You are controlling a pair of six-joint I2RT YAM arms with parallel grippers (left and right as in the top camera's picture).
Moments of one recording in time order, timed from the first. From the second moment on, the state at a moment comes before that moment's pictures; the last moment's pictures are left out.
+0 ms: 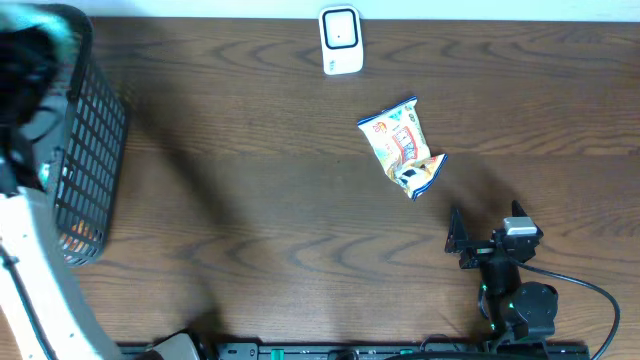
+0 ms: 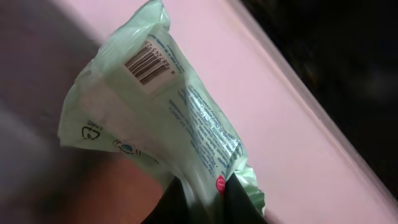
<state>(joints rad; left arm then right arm) 0.44 1.38 1.60 -0.59 0.51 -0.60 0.07 0.01 0.01 -0.07 -0.01 0.03</state>
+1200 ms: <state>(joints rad) -0.44 1.84 1.58 -1.04 0.34 -0.14 0.07 0.01 0.01 -0.07 -0.01 0.03</state>
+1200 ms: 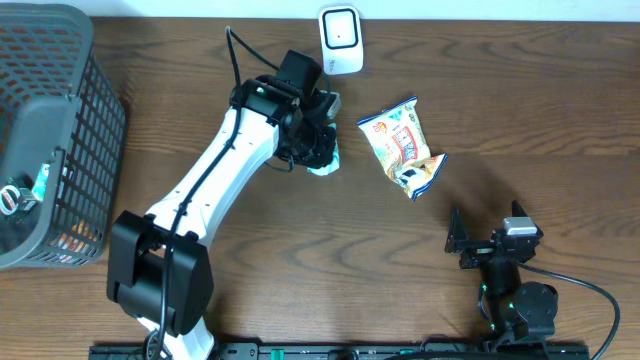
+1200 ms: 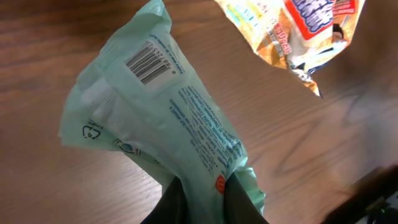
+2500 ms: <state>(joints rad) -0.67 2.09 1.43 -0.48 0.27 -0.35 0.07 0.01 0.01 -0.07 -0.01 0.03</state>
